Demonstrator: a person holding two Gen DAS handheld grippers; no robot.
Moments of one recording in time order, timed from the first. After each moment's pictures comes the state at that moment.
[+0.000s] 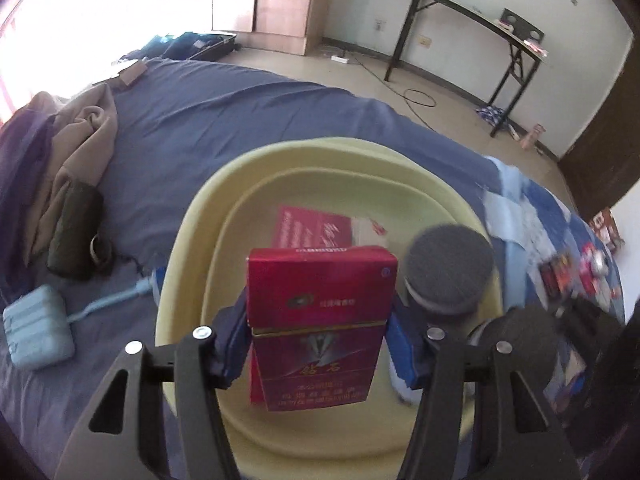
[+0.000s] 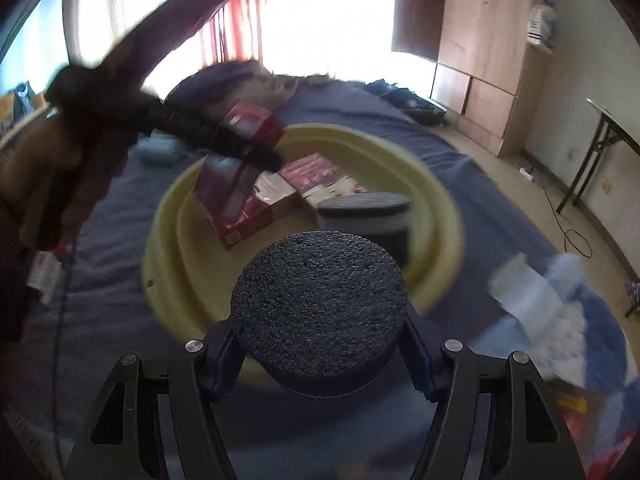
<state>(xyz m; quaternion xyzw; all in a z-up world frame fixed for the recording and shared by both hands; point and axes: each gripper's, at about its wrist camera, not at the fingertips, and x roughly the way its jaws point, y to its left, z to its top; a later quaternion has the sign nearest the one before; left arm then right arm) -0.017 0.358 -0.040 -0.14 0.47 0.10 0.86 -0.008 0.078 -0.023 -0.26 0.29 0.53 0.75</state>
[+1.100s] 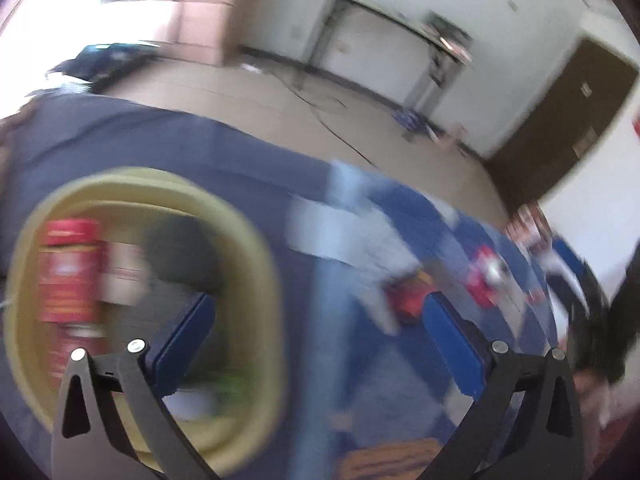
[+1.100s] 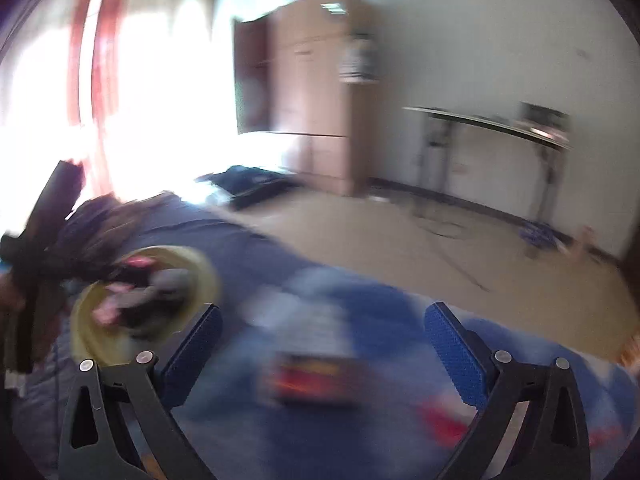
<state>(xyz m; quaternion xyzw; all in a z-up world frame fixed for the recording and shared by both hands) 0.024 0.194 -0.002 -0.17 0.45 -0.06 0.87 0.058 -0.167 0.061 -0.07 0.21 0.31 0.92</state>
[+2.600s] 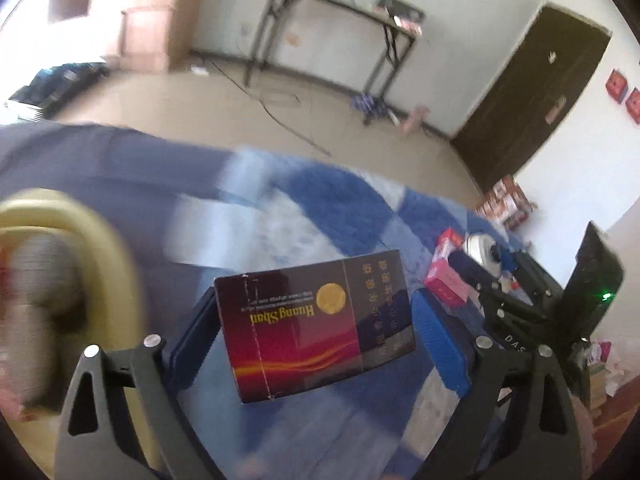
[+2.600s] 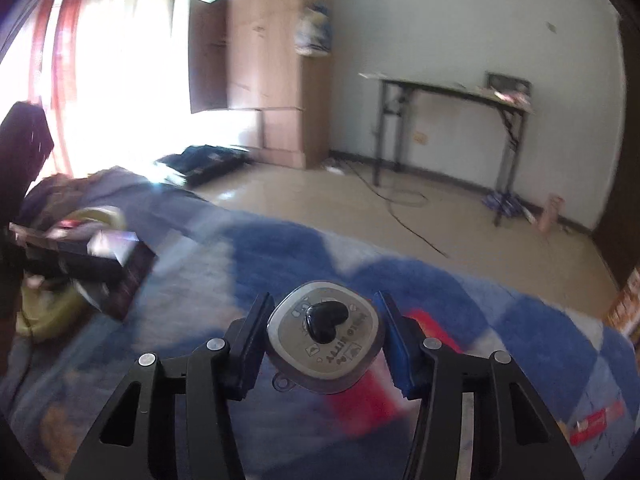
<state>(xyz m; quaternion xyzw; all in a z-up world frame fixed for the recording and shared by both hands) 0.040 0.153 0.001 -0.15 0.42 -0.09 0.89 0.116 -0.176 -0.010 -0.09 0.24 0.30 0.92</state>
